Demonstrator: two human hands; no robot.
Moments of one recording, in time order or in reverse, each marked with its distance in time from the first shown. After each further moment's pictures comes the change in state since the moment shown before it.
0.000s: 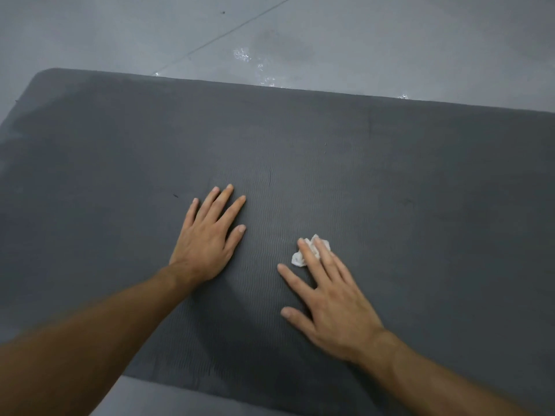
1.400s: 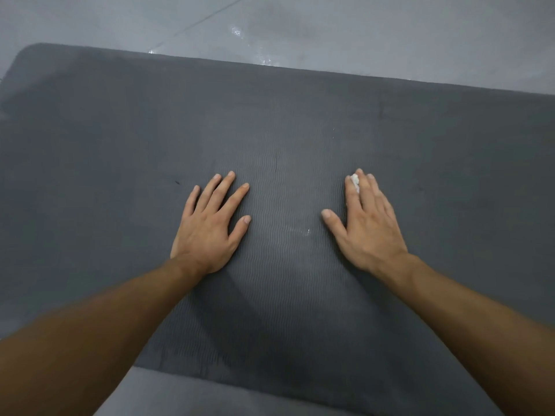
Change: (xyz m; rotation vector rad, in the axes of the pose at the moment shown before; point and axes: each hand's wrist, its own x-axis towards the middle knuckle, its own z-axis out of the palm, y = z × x) left_hand -0.005 -0.004 0.003 0.026 0.043 0.004; right_hand 0.065 0.065 -0.025 0.108 0.041 0.437
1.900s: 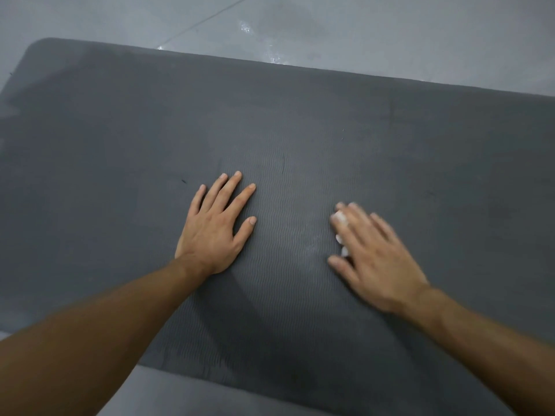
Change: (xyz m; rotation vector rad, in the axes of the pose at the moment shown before) left_hand 0.000 -0.001 0.001 0.006 0.002 -0.002; right_hand -0.037 0.020 0.014 -0.157 0.031 -0.389
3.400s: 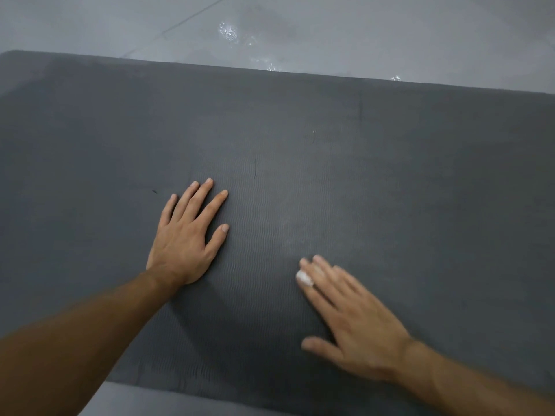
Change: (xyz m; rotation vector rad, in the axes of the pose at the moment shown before) left_hand 0.001 -0.001 0.001 0.002 -0.013 0.005; right_hand -0.068 -0.026 0.004 0.067 -0.096 -0.228
